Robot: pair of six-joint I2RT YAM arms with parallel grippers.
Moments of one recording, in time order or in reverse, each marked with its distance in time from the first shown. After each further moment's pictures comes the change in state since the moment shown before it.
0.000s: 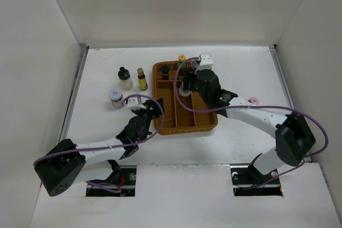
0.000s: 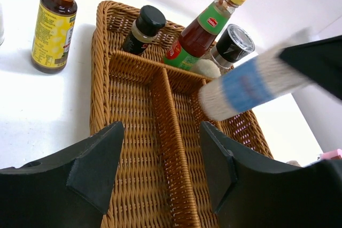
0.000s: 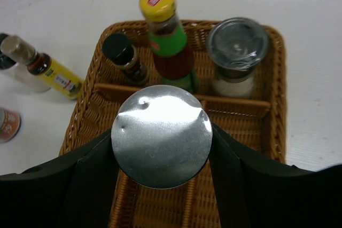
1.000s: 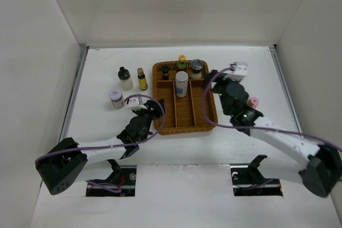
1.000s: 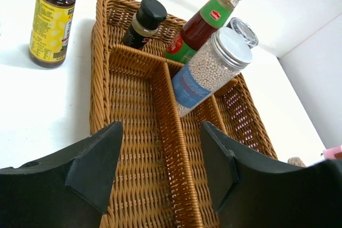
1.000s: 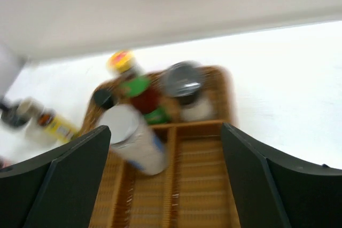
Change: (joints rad) left arm -0.002 0.022 0.000 0.000 0.005 -0.010; right arm -0.001 -0.263 -0.231 0.203 0.164 -0.012
